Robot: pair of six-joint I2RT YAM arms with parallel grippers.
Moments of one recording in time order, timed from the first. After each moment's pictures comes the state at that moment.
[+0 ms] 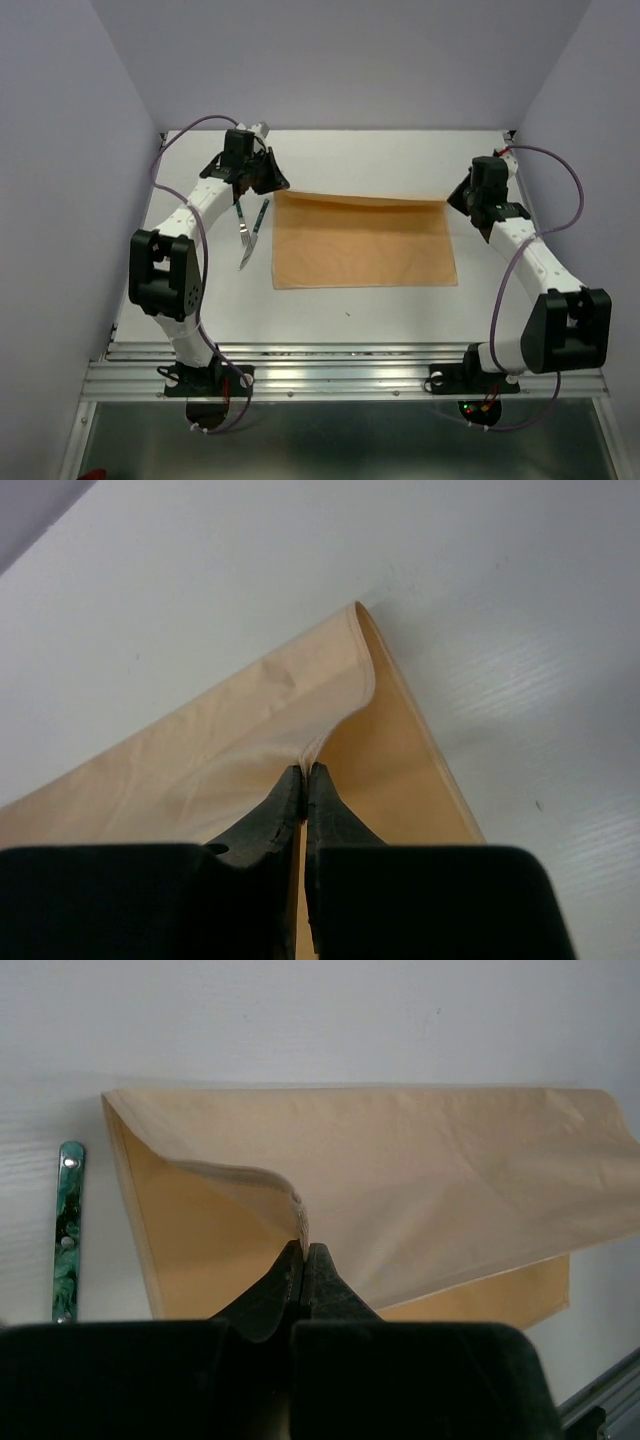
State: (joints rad) left arm -0.24 1.81 1.46 -0.36 0.30 -0.45; right arm 0.06 1.43 1.09 -0.25 0.24 0.60
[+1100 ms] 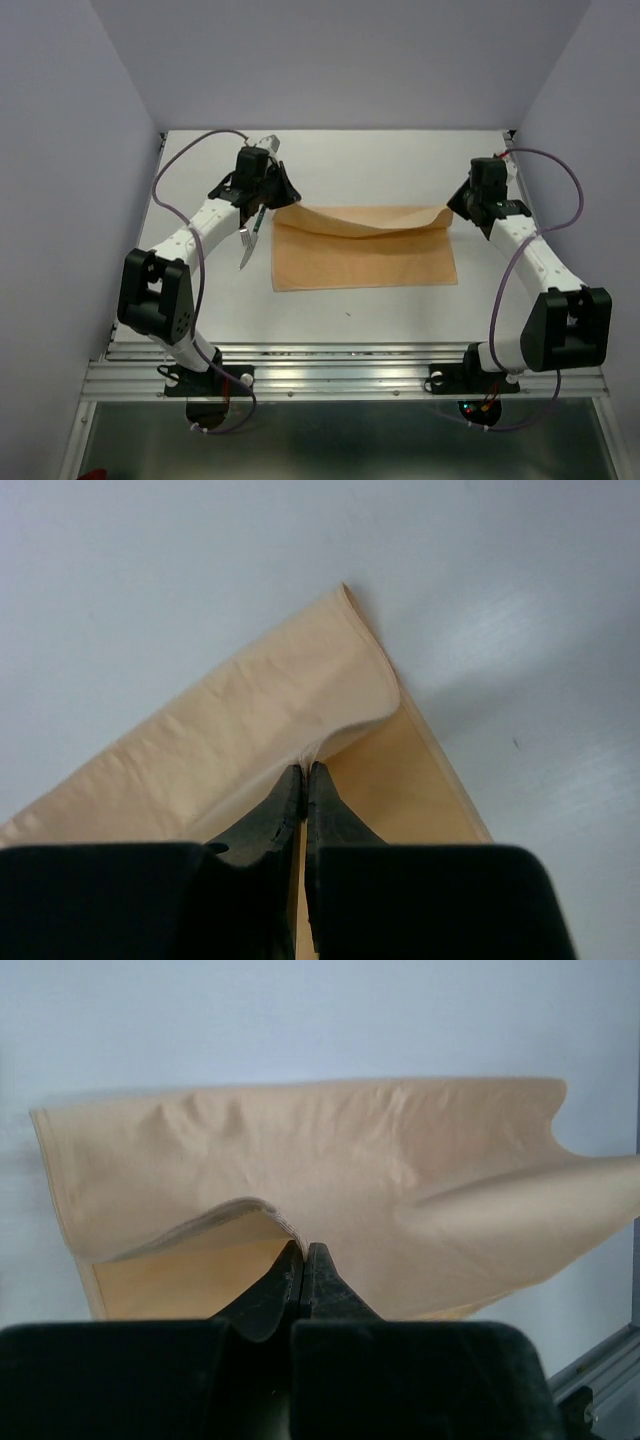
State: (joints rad) left arm -0.36 1.54 1.10 -0.23 0.22 -0.56; right arm 0.06 1.31 0.97 -0.40 0.21 0.66
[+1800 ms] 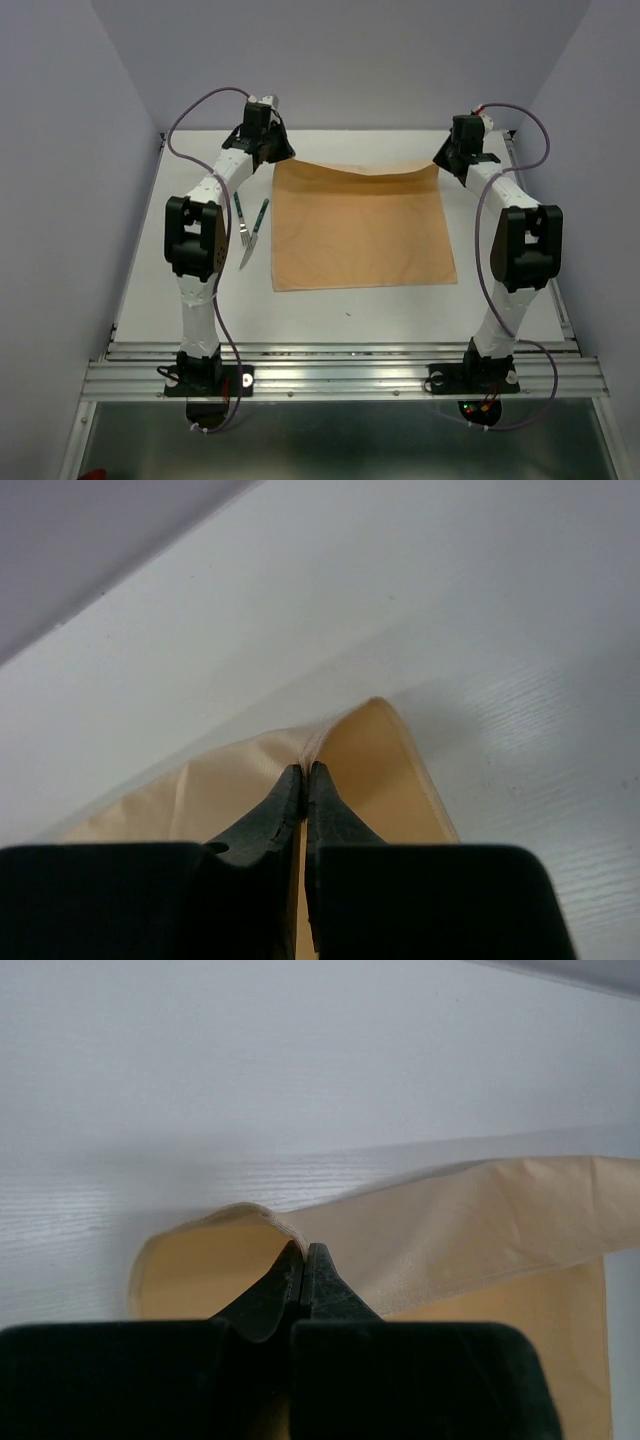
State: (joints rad) left arm -0.26 2.12 1.87 -0.33 0.16 -0.46; right arm 0.05 1.93 1.56 -0.19 0.22 0.54
